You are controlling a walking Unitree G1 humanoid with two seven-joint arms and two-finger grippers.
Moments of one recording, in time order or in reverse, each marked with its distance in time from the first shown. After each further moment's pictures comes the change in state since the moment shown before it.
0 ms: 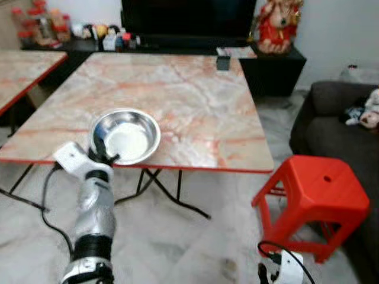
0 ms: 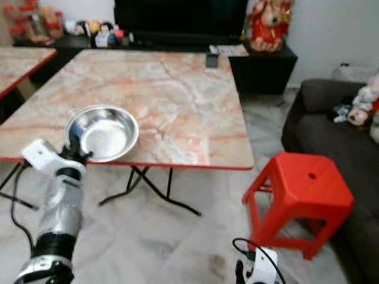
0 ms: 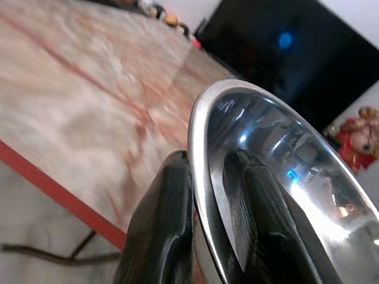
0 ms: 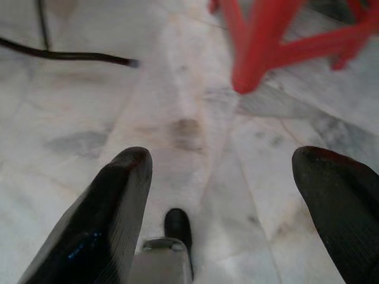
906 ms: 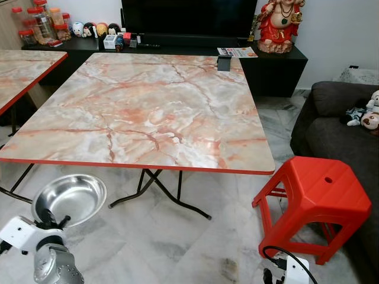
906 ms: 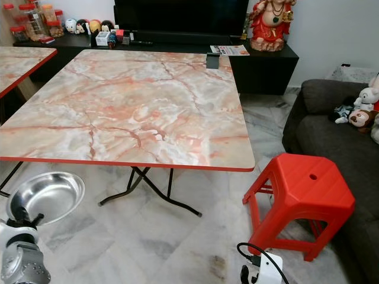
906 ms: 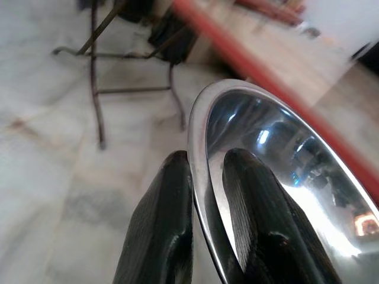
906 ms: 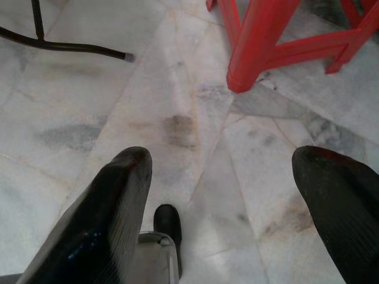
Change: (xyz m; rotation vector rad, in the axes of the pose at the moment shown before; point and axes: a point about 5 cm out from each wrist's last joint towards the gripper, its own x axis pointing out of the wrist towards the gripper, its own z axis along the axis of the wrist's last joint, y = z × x) left arm -0.065 0.139 0.014 0.078 -0.114 0.407; right arm -0.001 -0.003 -0.004 -0.037 0.009 0.008
